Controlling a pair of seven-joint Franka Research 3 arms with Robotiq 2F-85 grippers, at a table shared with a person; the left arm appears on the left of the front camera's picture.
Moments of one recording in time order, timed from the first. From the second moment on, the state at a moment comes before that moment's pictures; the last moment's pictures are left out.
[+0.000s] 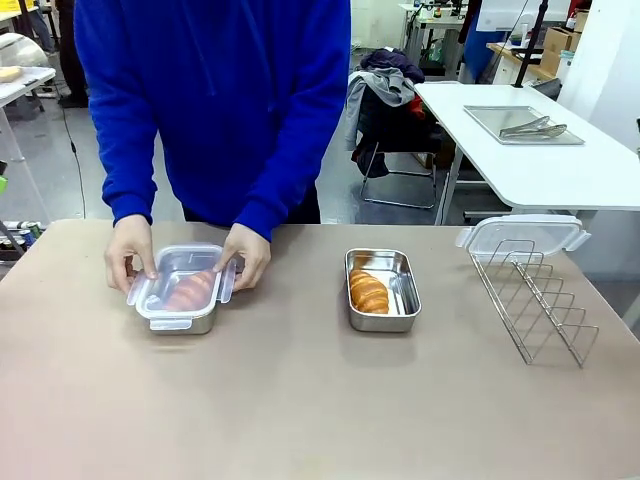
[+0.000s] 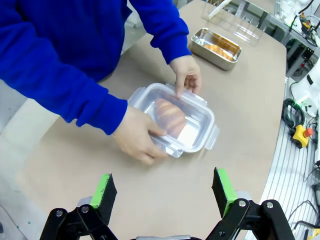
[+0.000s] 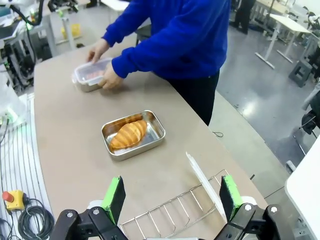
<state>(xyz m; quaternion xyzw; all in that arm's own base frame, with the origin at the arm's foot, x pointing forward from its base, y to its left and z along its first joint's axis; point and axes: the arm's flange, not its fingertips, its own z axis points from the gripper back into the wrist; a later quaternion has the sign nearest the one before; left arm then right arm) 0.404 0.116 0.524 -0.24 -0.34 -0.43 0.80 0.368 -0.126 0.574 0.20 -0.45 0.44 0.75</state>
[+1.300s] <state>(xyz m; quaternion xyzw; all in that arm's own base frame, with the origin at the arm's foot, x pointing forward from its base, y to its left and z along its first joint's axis) 0.404 0.116 0.523 -0.25 -0.34 -0.43 0.80 0.403 -0.066 0.562 0.03 -0.33 0.58 0.75</state>
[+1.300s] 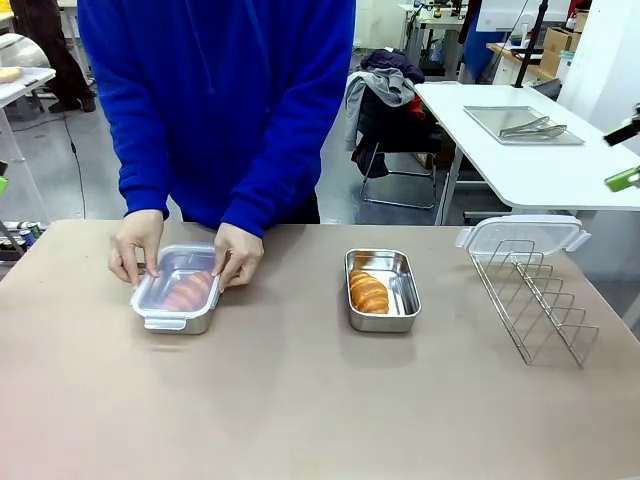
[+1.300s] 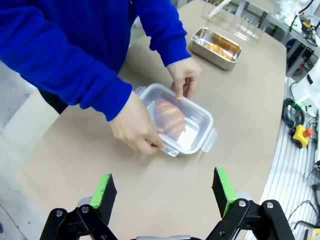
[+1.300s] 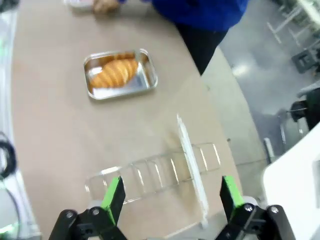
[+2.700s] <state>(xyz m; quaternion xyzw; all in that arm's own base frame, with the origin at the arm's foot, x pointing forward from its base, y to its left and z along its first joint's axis) 0.404 0.116 0.523 -0.25 -0.34 -0.43 0.80 0.529 -0.018 0.432 -0.08 -0.14 0.70 0.69</state>
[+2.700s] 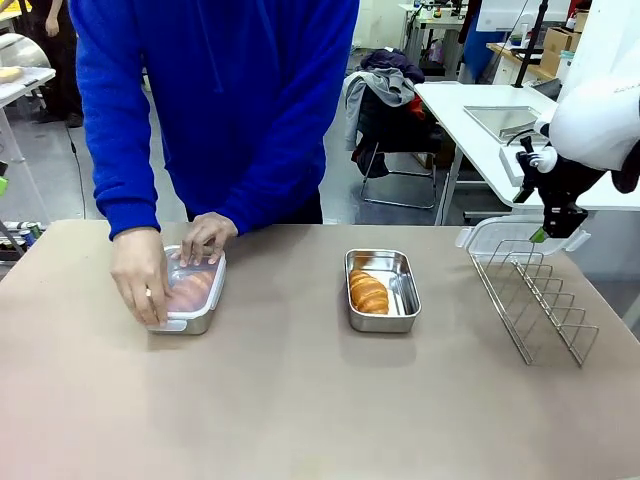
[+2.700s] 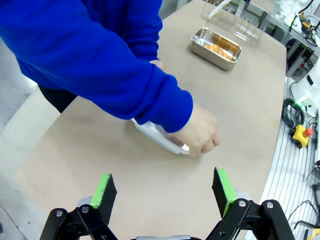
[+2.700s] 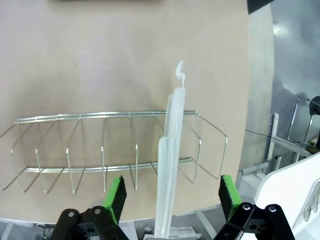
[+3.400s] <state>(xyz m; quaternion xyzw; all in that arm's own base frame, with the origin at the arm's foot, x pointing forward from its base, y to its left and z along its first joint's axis) 0.404 0.116 0.523 -0.25 -0.34 -0.43 0.80 0.532 -0.022 0.437 -0.11 -0.12 0.69 0.71</state>
